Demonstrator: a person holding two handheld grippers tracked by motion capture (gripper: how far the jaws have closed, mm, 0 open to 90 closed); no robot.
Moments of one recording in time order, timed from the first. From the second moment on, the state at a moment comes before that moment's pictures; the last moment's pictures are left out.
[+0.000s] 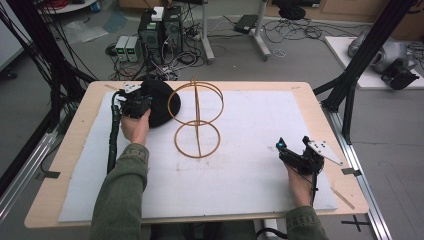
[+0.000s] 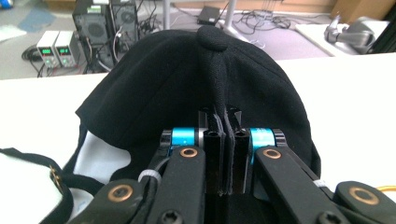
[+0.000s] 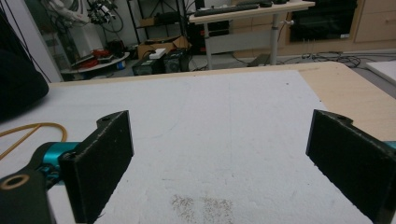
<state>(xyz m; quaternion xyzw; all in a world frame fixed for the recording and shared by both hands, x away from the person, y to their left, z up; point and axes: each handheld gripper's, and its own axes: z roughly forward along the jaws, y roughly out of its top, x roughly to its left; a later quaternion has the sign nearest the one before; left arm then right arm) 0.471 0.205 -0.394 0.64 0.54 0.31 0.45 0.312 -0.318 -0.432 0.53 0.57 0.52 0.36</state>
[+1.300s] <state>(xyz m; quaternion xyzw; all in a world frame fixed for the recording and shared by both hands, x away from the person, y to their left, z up) 0.394 0.231 -0.284 0.52 0.43 0.41 0.61 0.311 -0.312 -0.432 0.52 0.57 0.52 0.36</state>
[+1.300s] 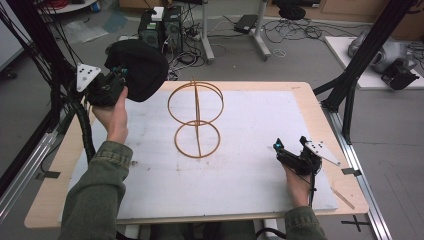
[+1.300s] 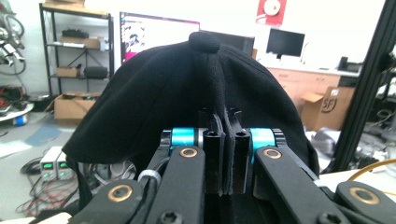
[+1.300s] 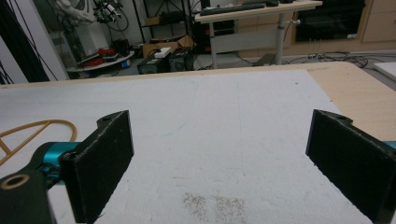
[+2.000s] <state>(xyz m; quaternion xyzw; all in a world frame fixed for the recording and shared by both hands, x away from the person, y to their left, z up) 0.362 0.227 -0.262 0.52 0.37 0.39 0.67 0.310 -0.311 -0.431 0.52 0.57 0.52 0.36</state>
